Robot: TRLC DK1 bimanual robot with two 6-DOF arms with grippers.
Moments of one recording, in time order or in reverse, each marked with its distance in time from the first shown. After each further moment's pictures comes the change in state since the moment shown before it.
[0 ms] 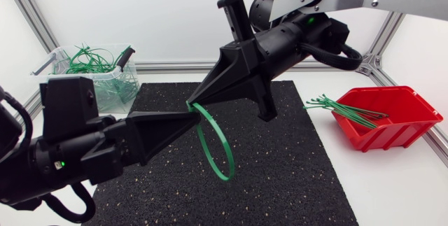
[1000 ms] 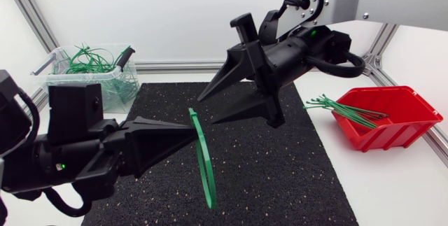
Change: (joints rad) left arm 0.109 0.038 -0.006 -0.020 0.254 0.132; right arm -0.048 0.030 -0.053 -0.096 0.012 -0.140
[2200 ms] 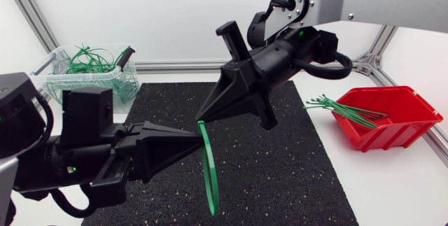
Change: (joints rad) left arm -0.019 0.036 0.001 -0.009 0.011 0.045; right arm 0.040 0.030 0.040 -0.010 0.053 -0.019
